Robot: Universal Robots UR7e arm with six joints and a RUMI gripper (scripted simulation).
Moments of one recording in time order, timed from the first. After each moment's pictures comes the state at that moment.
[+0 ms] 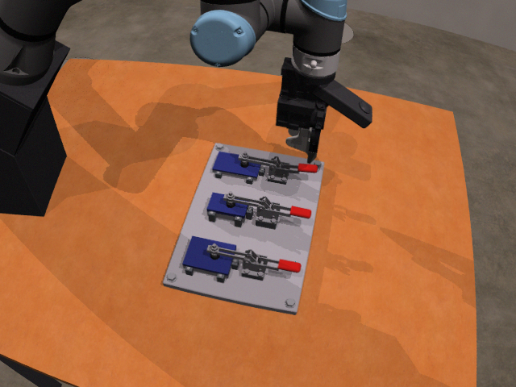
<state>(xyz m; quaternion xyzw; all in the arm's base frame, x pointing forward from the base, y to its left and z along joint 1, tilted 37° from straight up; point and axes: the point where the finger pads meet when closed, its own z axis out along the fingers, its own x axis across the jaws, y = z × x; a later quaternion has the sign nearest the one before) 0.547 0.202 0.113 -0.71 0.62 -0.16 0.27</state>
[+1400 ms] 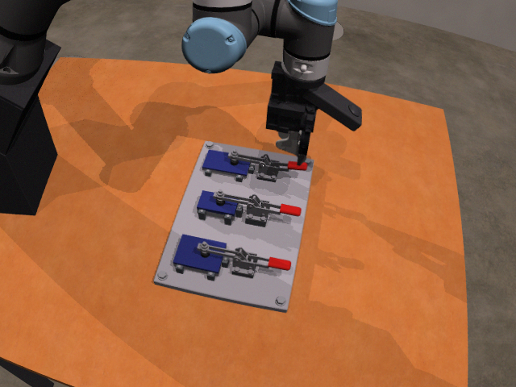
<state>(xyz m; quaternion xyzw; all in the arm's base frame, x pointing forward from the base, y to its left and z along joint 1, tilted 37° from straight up) 0.554 0.203 0.105 -0.71 0.62 -0.16 0.27</state>
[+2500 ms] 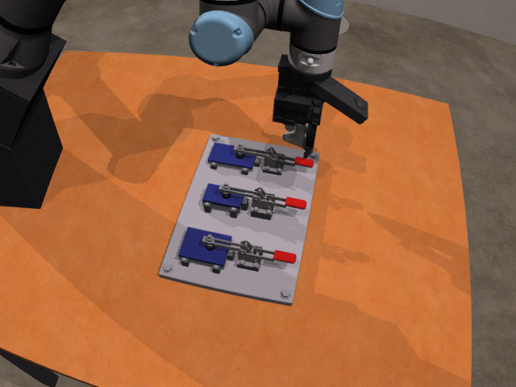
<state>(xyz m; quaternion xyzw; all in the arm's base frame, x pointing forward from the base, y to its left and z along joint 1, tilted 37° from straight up) 0.555 0.204 0.107 -0.71 0.62 -0.16 0.27</state>
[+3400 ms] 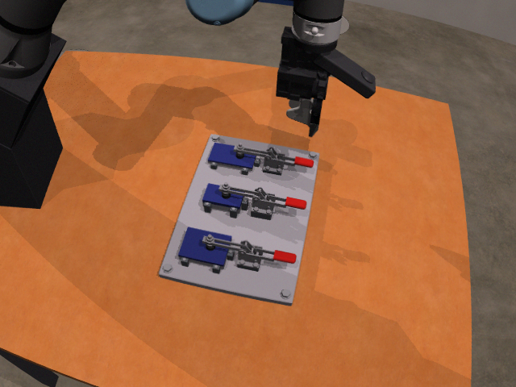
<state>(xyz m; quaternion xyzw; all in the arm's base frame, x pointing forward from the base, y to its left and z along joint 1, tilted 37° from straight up) 0.524 0.193 0.155 -0.71 0.62 -0.17 0.28</state>
